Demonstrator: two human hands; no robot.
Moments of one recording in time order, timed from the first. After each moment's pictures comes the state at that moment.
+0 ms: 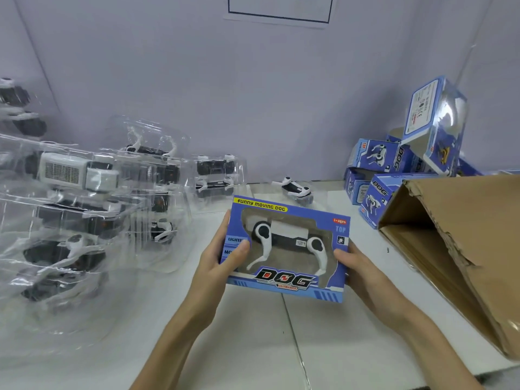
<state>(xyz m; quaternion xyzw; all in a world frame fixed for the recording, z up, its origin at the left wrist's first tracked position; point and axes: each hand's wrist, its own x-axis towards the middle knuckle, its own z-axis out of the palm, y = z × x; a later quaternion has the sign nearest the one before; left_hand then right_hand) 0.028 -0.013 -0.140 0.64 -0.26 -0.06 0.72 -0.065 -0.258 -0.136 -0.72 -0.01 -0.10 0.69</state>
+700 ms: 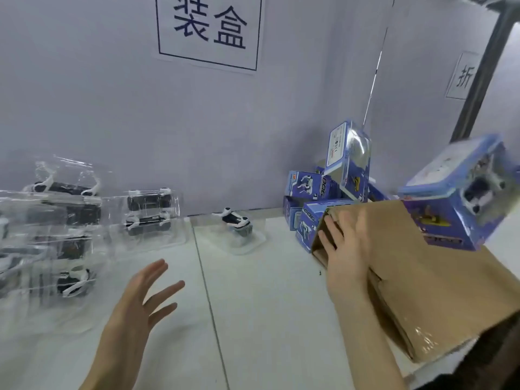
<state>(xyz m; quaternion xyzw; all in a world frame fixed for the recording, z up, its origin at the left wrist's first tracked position) 0.040 -0.022 -0.148 0.54 -0.15 -0.08 0.83 -0.063 -0.297 -0.064 -0.45 0.12 -0.48 0.74</state>
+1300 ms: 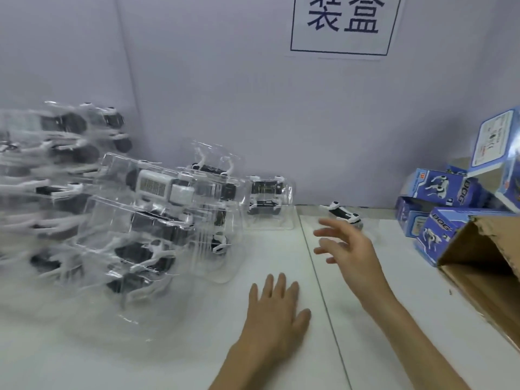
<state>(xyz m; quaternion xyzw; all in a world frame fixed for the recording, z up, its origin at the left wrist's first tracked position) 0.023 -0.026 -0.174 0.96 -0.25 -0.04 0.11 0.002 -0.178 -0.086 -0.77 0.01 -0.24 0.59</state>
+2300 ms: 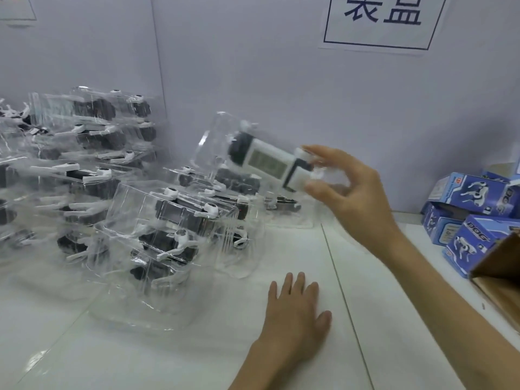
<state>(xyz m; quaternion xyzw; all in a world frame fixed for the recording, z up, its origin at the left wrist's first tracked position) 0.026 -0.020 -0.172 0.96 -0.23 -0.03 0.17 0.031 -0.128 -0.003 -0.77 -0.23 -0.30 0.51</state>
